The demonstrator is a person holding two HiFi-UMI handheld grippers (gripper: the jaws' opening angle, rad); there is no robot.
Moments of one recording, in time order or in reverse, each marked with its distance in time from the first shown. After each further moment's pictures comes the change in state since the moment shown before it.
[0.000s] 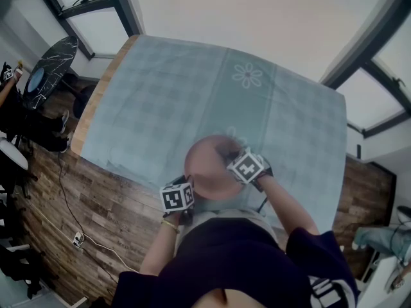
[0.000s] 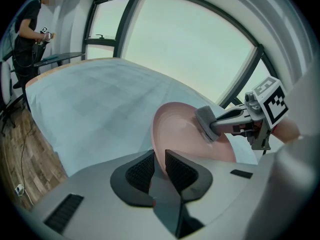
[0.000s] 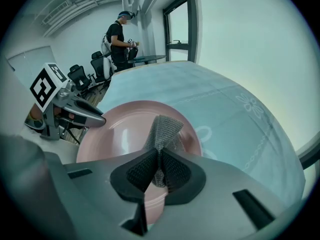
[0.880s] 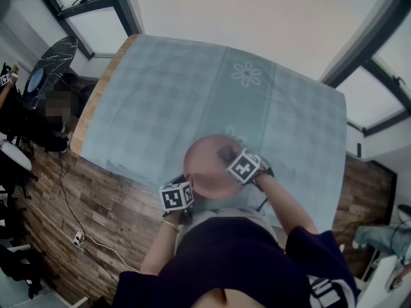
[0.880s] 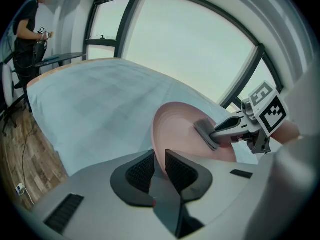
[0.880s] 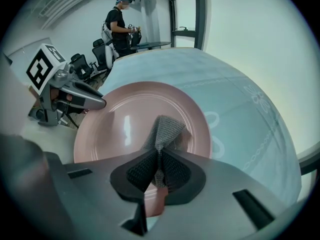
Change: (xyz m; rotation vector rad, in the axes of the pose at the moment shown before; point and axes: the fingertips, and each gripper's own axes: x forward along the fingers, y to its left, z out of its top) left arm 0.000 0.001 0.001 -0.003 -0.002 0.014; right arm 0.014 0.004 -0.035 -0.046 0.174 0.015
